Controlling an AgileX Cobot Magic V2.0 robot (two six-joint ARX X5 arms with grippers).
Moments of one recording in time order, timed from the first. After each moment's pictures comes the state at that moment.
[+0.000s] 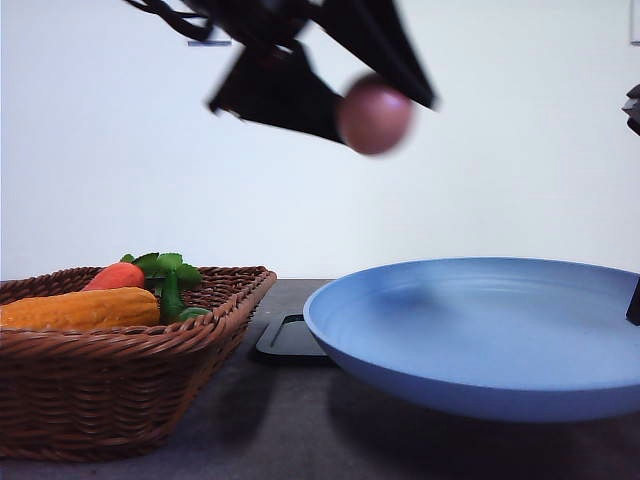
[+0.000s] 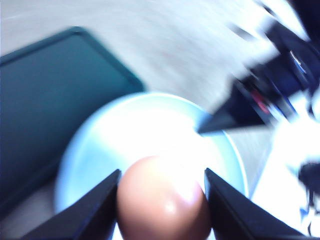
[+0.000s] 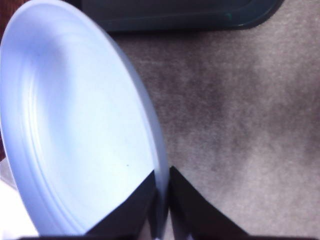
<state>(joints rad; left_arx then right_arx) -0.92 1.41 1.01 -0.22 0.23 -0.19 0.10 1.10 0.58 -0.62 -0.61 0.23</state>
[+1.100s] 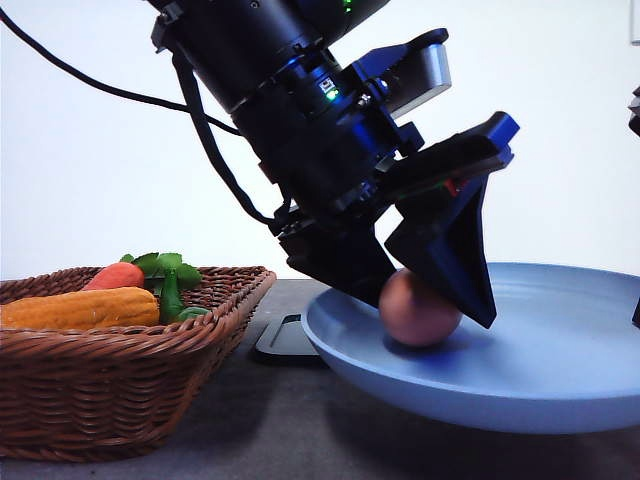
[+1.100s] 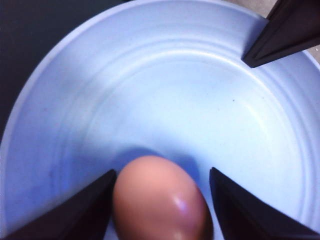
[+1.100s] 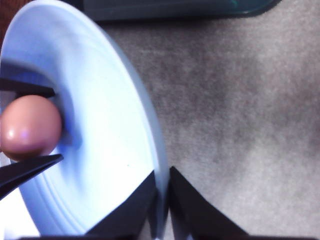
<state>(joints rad) -1.00 1.67 1.01 -0.15 0.11 -0.07 0.10 1.10 0.58 -0.65 -0.62 0.21</state>
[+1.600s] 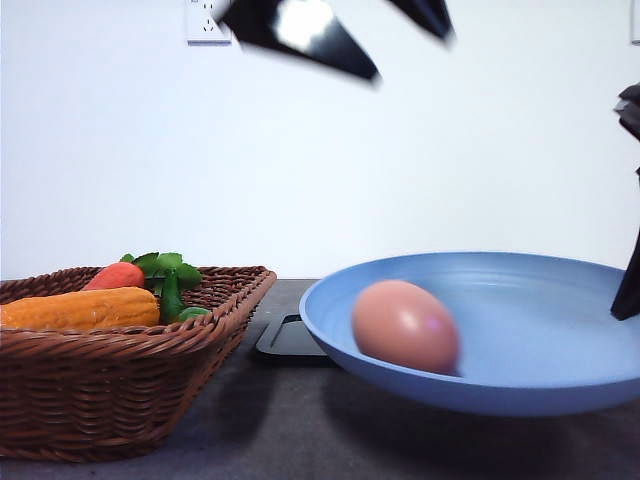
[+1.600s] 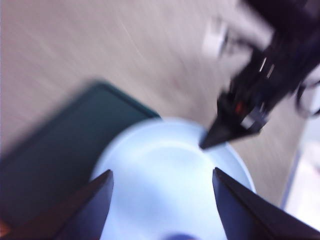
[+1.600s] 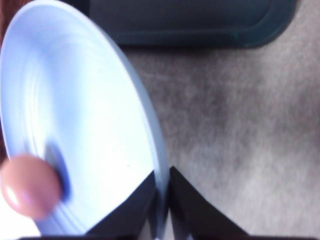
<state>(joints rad) -0.99 1.28 1.08 -0.30 0.02 -0.06 0.10 1.15 0.60 -0.57 -0.62 0.23</state>
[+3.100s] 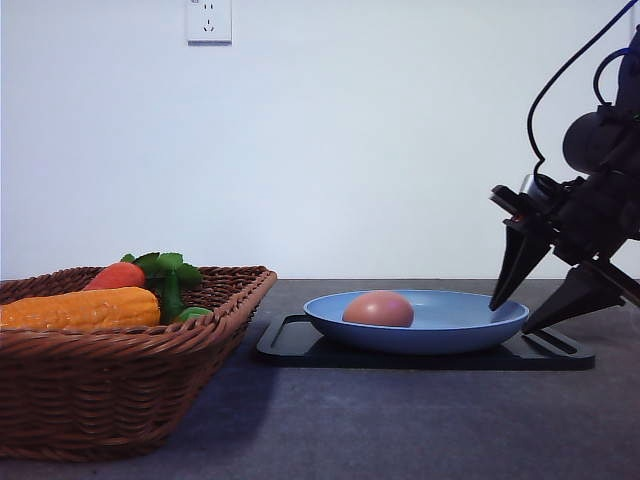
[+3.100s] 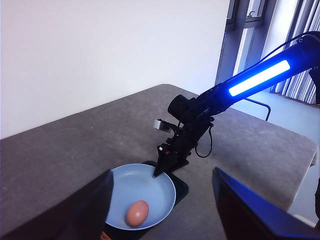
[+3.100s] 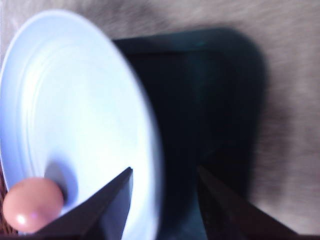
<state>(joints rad) -0.99 0.59 1.08 -0.59 -0.13 -0.08 0.02 1.87 1.17 -0.49 -0.63 0.25</state>
